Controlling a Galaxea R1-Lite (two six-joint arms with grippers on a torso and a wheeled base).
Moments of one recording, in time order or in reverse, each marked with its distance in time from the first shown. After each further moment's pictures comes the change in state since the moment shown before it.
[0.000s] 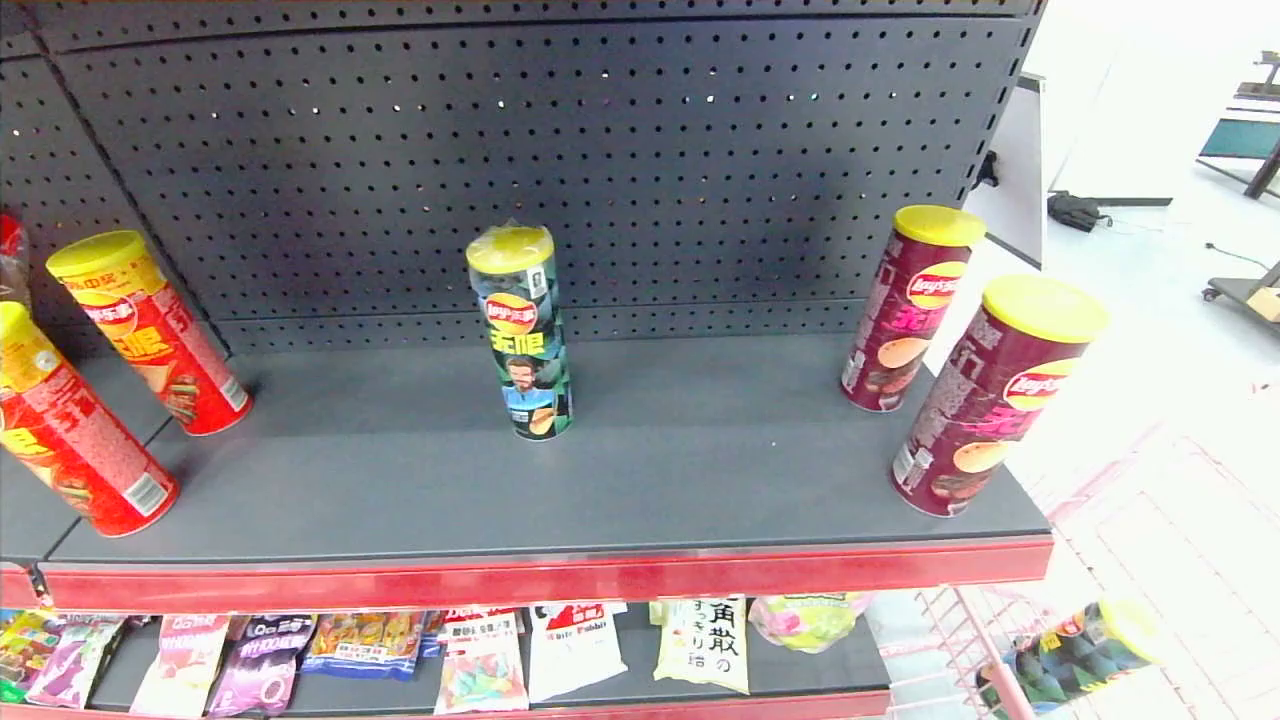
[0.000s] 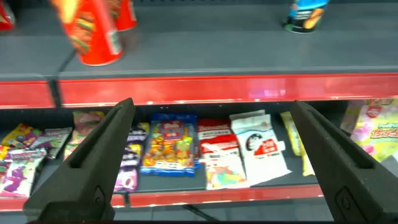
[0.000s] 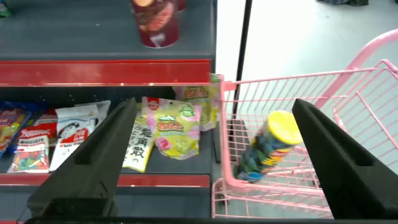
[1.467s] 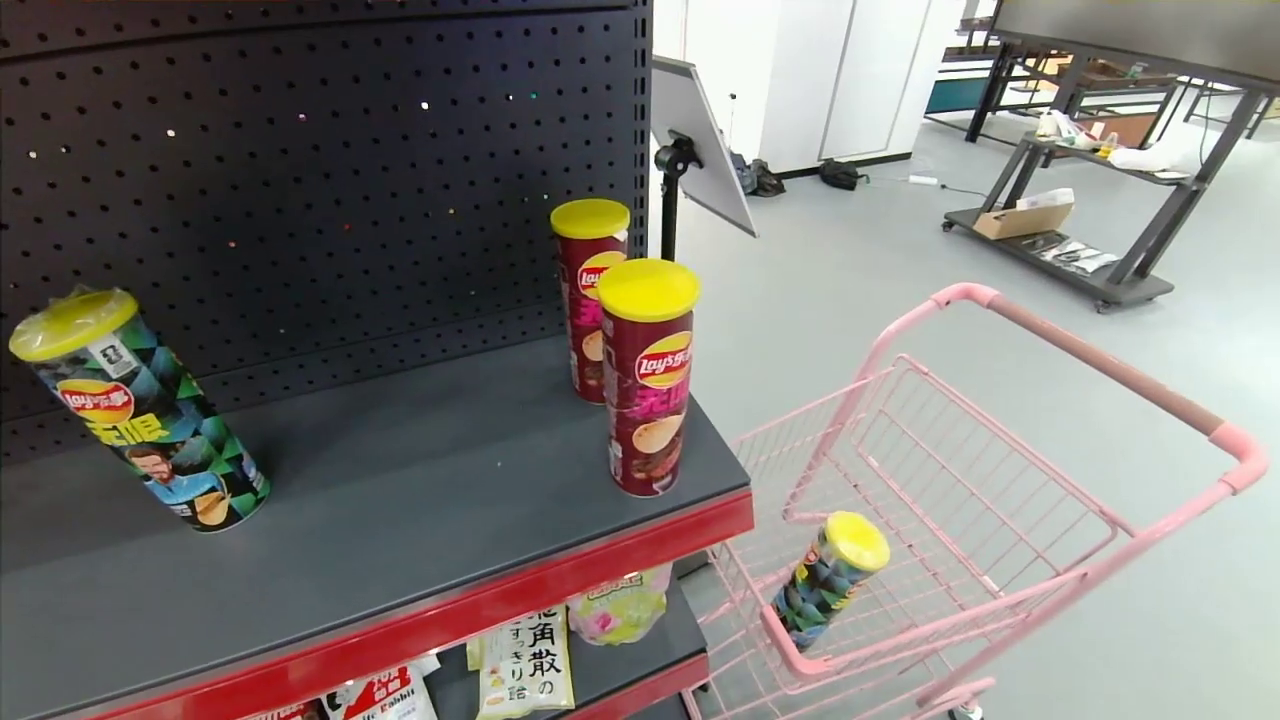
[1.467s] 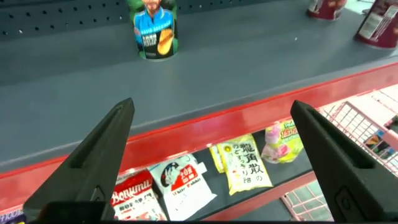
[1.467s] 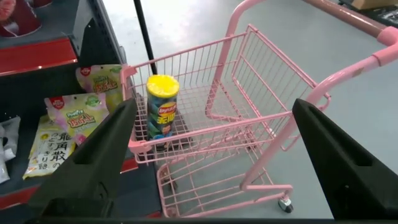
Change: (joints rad) left arm -0.001 0.000 0.000 0.000 0.000 0.000; right arm -0.001 0.000 0.000 0.000 -0.003 0.007
